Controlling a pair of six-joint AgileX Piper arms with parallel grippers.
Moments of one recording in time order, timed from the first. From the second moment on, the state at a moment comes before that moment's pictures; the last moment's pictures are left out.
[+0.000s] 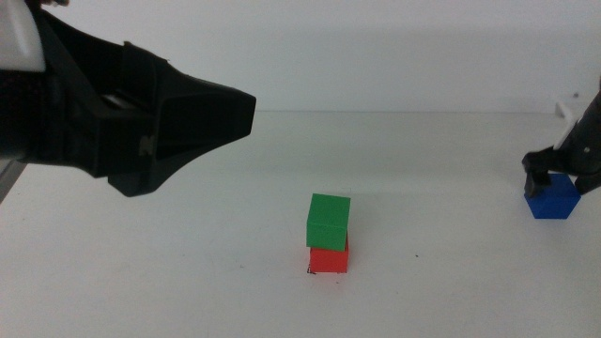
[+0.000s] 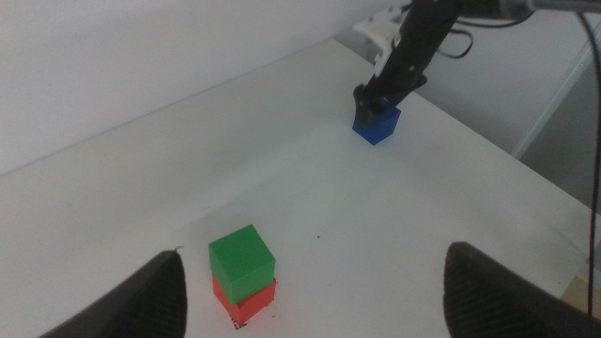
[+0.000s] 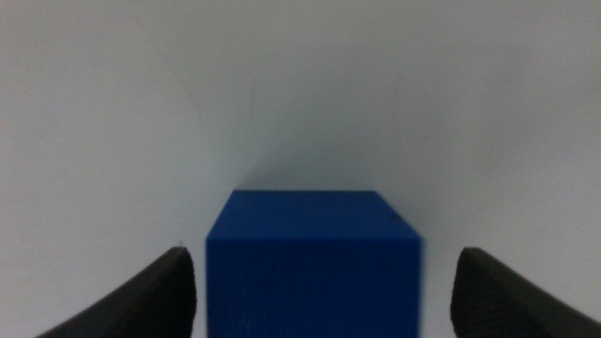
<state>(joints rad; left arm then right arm) -0.74 0.89 -1.18 -0.13 0.83 -0.03 -0.11 2.10 -1.56 -0.03 0.92 -0.12</state>
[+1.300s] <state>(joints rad) -0.74 0.89 -1.18 -0.12 0.80 -0.03 0.83 1.96 -1.79 -0.32 1.21 0.93</state>
